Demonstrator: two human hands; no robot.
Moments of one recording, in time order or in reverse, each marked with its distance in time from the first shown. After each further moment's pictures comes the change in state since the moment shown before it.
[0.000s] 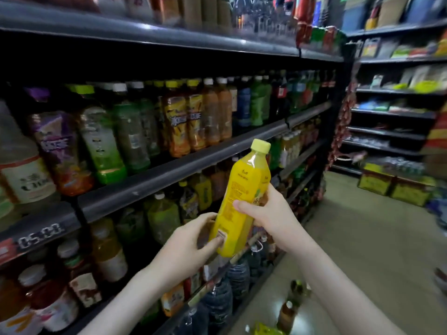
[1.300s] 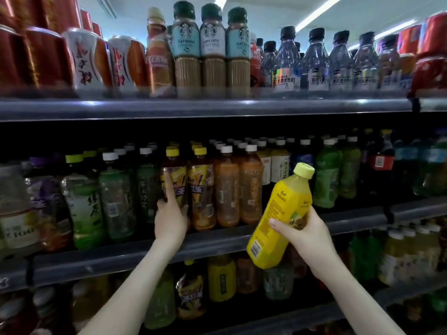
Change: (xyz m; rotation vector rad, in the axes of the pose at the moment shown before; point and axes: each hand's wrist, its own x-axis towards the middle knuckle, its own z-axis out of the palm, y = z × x) left_hand 0.291 -0.043 -0.027 0.529 1.005 -0.635; right_hand 0.324 0.030 -0.135 0.104 -0.256 -0.248
